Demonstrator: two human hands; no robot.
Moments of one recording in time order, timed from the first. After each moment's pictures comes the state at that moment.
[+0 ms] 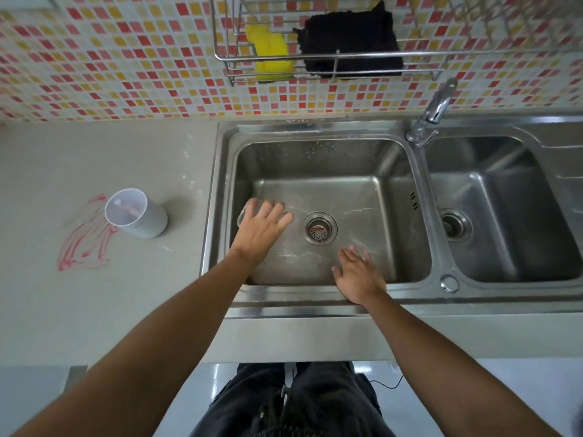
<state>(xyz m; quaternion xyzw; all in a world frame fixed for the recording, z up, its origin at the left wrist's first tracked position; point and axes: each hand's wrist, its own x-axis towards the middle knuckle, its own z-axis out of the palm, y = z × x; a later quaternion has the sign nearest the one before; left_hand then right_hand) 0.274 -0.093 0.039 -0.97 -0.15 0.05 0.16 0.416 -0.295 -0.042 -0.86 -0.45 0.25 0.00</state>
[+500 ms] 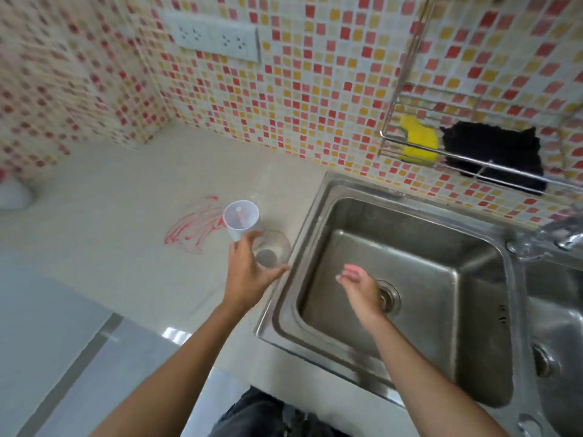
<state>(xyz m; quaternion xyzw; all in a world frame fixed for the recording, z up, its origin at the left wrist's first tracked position) 0.124 -0.070 0.087 -0.72 -0.53 -0.32 -0.32 0.347 -0.146 0.012 -0.76 -0.25 0.42 0.44</state>
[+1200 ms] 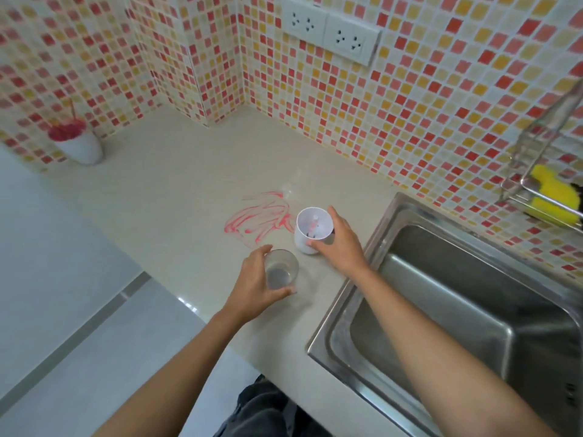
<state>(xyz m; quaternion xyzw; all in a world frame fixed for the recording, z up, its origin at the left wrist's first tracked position) -0.001 -0.039 0.045 -0.68 -0.57 -0.24 -0.38 0.218 0.021 0.066 -0.68 -0.59 0.33 0.28</state>
